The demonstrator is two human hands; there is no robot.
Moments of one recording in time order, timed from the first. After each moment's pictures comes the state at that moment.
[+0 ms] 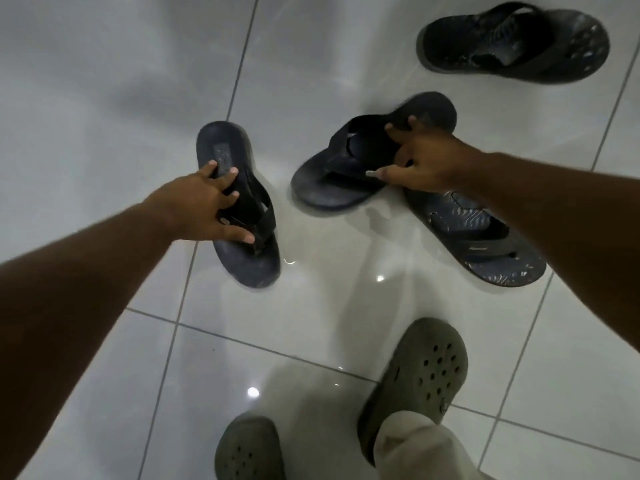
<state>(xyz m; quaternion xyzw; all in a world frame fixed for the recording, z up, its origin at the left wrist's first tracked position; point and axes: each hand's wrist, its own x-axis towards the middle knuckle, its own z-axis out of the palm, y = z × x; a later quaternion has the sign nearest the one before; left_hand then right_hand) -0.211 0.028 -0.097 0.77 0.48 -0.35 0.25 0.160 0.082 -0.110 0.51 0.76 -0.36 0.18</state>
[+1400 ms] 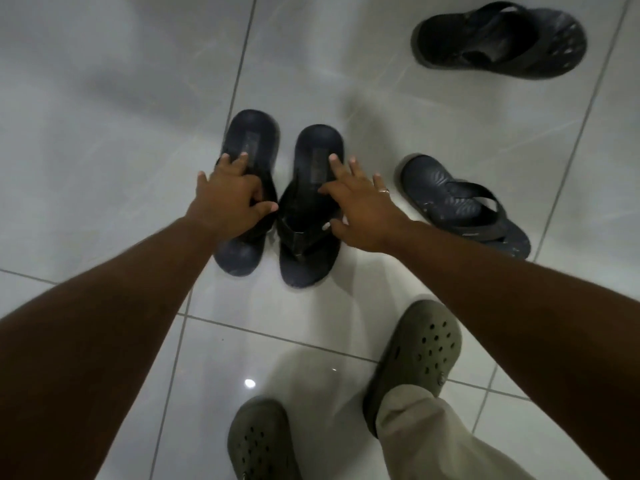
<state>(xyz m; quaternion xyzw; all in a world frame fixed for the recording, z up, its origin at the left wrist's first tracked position) -0.168 0.015 -0.085 0.72 0.60 -0.19 0.29 0.076 -0.010 -0.104 0.51 0.77 -0.37 0.08</state>
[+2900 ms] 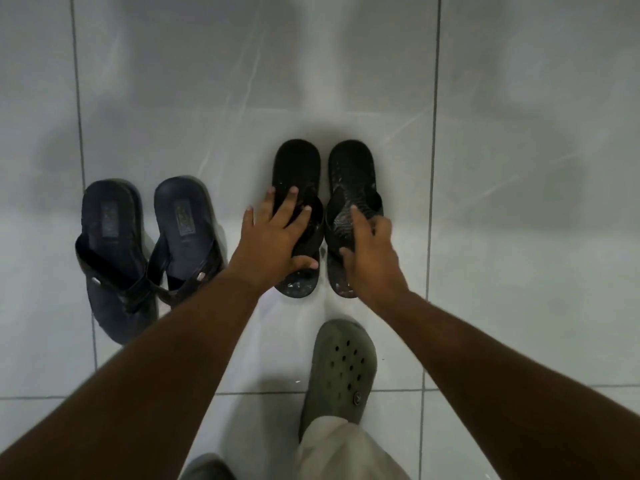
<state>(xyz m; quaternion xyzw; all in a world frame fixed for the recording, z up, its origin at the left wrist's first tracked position) 0.075 -0.008 -0.121 0.85 0.42 -0.20 0.24 0.246 -0.091 -0.104 0.78 0.51 -0.36 -0.06</state>
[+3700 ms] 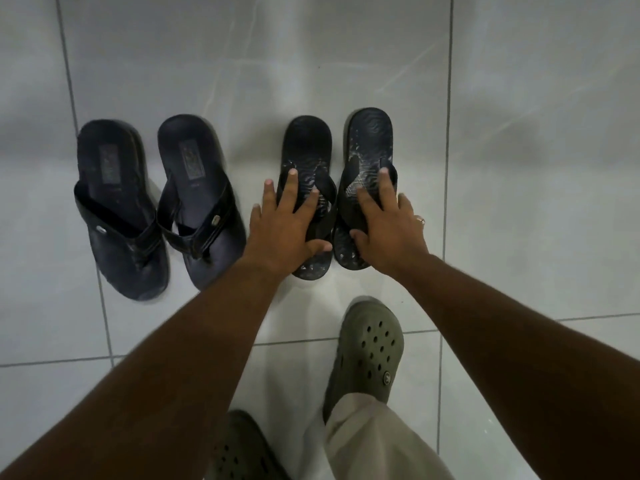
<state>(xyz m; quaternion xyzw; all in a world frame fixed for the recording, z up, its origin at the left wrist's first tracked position) 0.039 -0.074 -0.118 0.81 0.47 -0.18 0.31 0.218 -0.139 -0.103 0.76 0.56 -0.30 0.11</state>
